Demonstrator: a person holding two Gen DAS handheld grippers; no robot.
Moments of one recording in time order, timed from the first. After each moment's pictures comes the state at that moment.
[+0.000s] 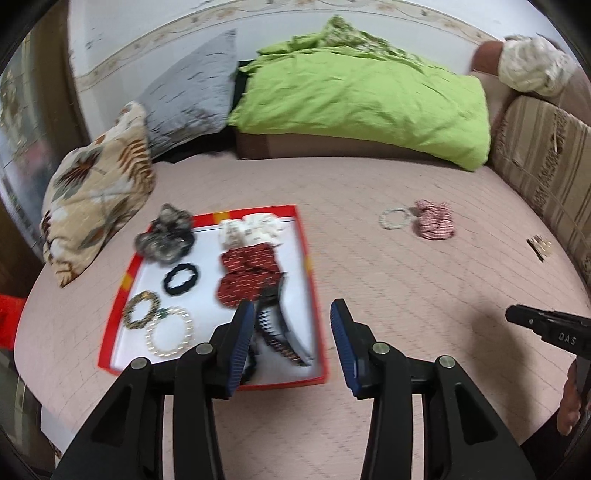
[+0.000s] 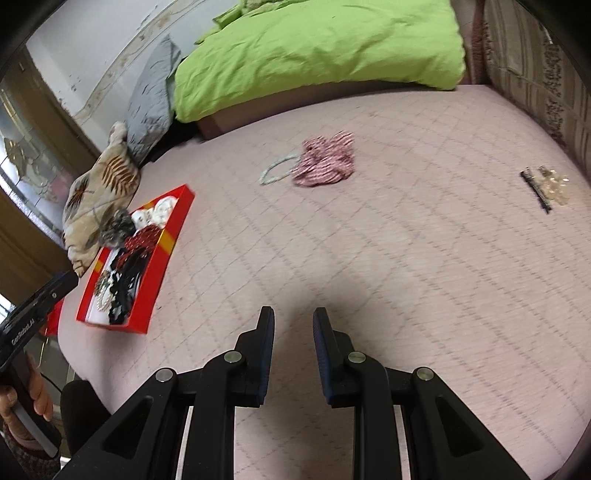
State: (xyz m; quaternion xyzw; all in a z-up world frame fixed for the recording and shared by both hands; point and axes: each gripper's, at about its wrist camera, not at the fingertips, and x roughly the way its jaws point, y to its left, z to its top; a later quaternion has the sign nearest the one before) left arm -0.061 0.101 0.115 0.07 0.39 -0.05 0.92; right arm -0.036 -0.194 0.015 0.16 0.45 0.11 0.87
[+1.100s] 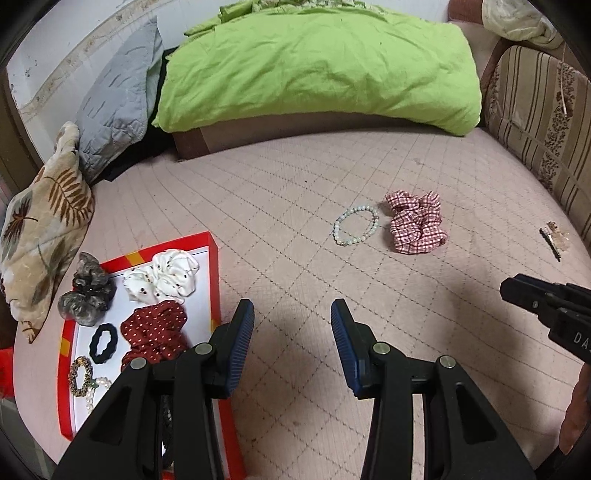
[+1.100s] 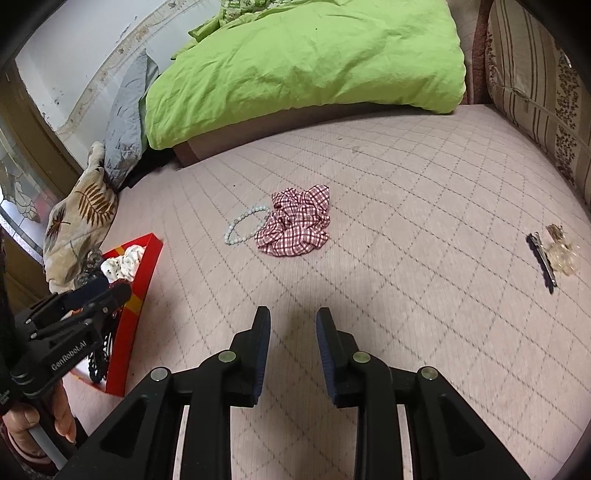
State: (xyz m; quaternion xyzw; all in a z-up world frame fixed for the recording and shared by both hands) left arm 0.048 0.004 0.075 0.12 0.44 -0.07 0.89; right arm 0.045 -0.220 0.023 0.16 0.44 0.10 0.88
